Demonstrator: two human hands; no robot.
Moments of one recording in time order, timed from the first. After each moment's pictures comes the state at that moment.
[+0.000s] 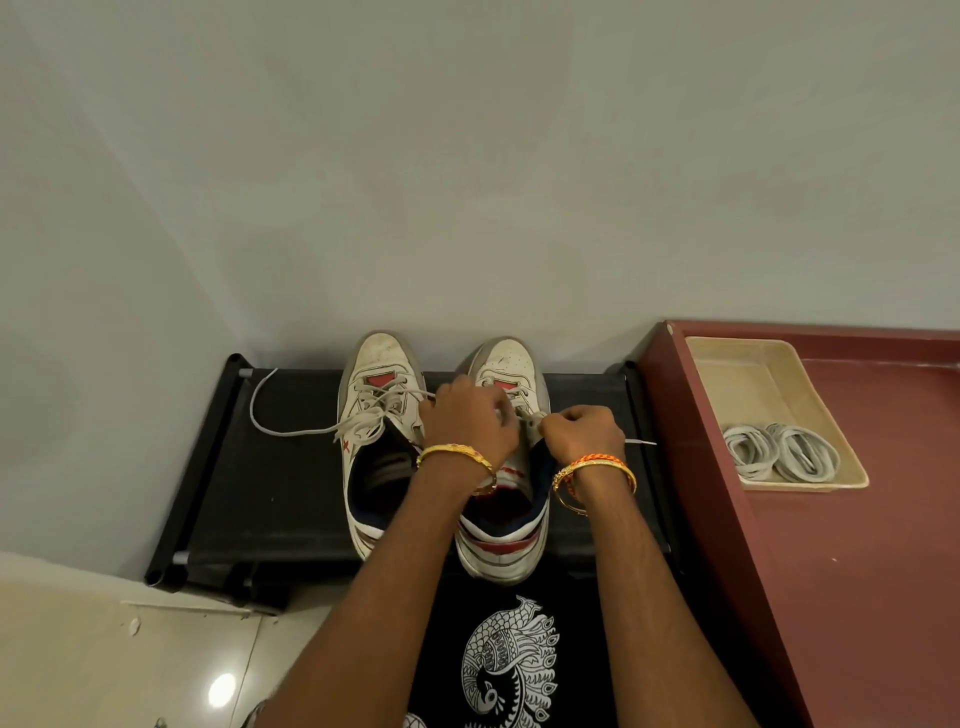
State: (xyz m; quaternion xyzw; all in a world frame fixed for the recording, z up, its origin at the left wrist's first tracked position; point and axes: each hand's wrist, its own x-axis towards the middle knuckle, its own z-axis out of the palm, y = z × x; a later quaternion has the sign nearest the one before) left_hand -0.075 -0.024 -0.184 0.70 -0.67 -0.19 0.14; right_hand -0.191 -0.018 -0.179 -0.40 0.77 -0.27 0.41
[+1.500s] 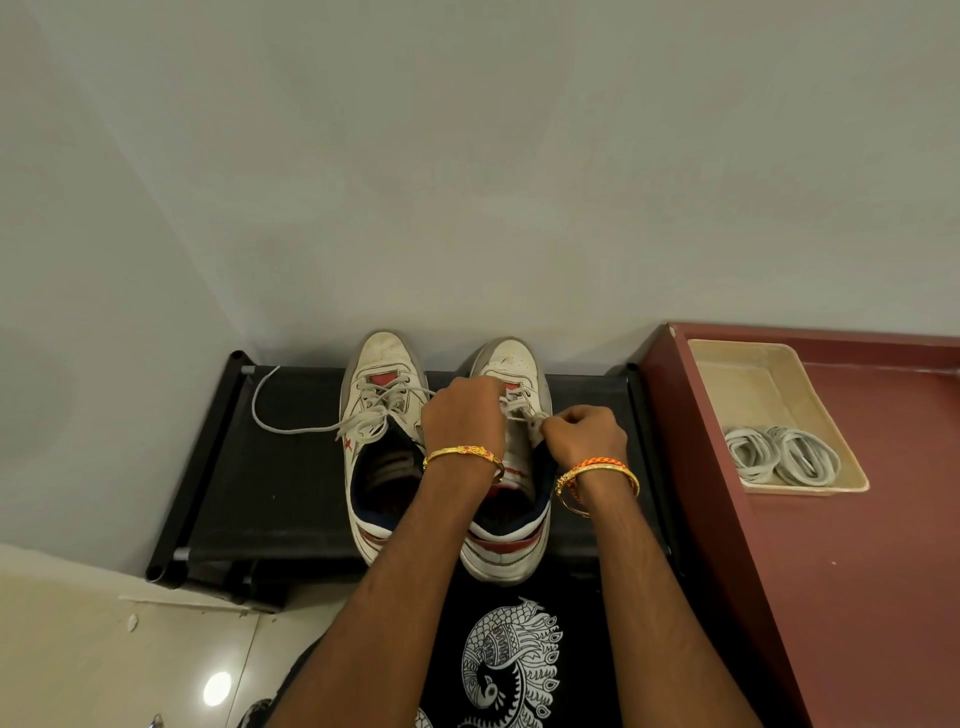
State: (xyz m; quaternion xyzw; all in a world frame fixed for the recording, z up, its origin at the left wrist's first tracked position) left_hand -0.078 -0.021 -0.165 0.73 -0.67 -0.11 0.09; right_hand -0.191 -0.016 -0.180 -0.42 0.77 -0.27 0.39
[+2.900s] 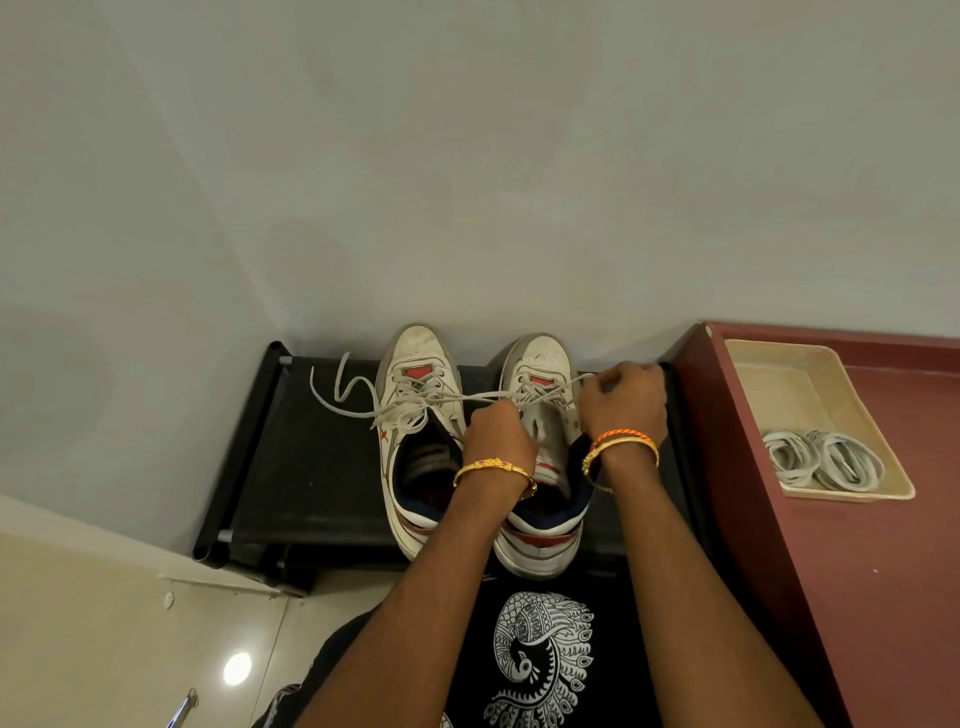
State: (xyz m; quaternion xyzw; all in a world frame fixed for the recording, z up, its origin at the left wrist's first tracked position) left_hand -0.073 -0.007 -0.181 0.75 -0.58 -0.28 0.15; right_hand -0.182 -0.044 -0.191 -0.48 0.80 -0.32 0.17
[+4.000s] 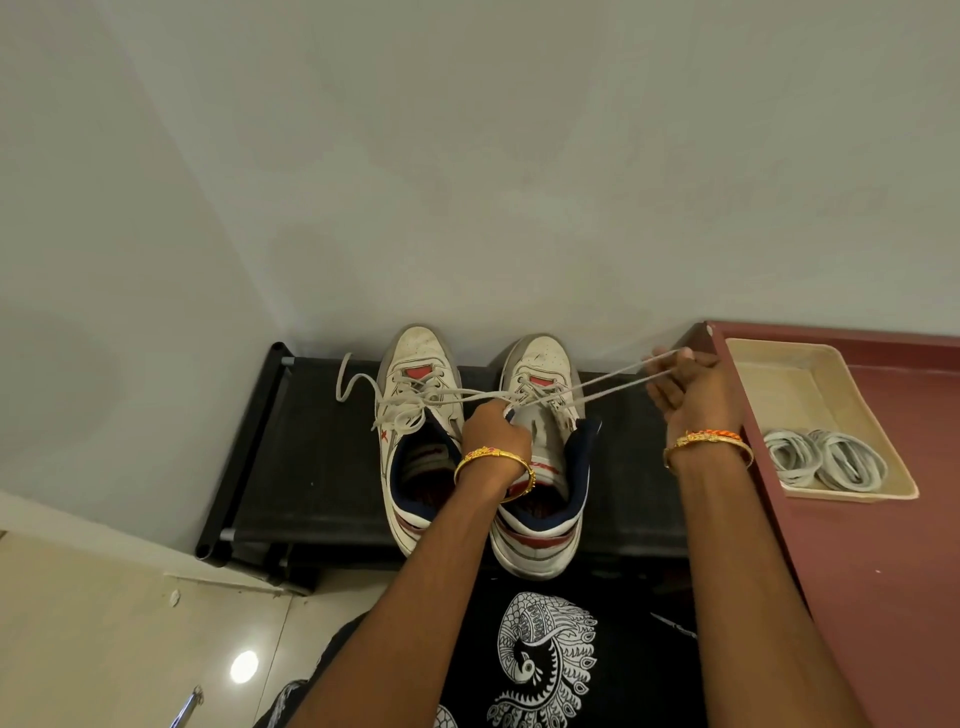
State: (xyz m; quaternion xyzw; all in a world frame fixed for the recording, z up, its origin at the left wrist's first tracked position) left_hand -0.072 -0.006 -0.178 0.75 -0.49 -0.37 0.23; right_hand -0.237 -0.047 -0.166 -0.18 0.60 -0.62 0.48
